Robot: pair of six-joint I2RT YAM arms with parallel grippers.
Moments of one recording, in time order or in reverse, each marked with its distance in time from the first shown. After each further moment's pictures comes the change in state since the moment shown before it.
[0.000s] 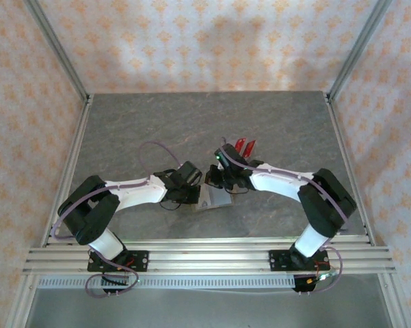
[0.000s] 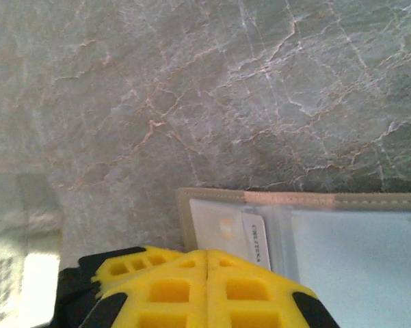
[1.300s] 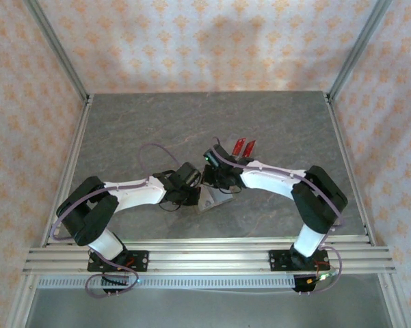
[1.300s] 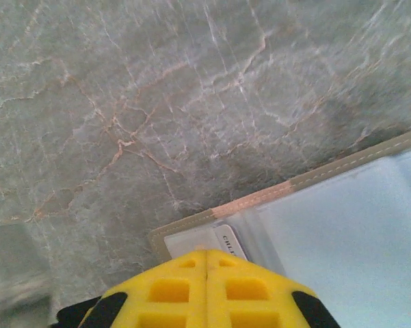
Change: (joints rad) left arm 0.000 -0.012 -0.017 0.012 0.043 -0.001; right arm 0.062 0.043 0.125 -0.165 0.183 0.036
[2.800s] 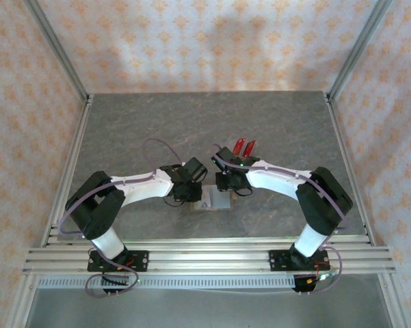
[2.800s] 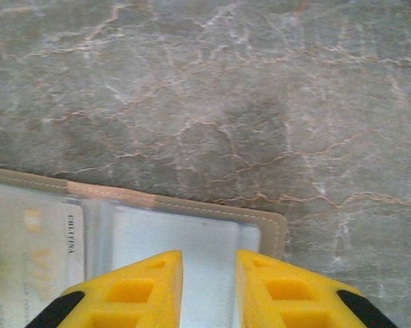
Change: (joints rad) left arm -0.007 0.074 0.140 -0.162 -0.074 -0.079; right arm -0.035 -0.028 -0.047 -0.163 0.130 -0.356
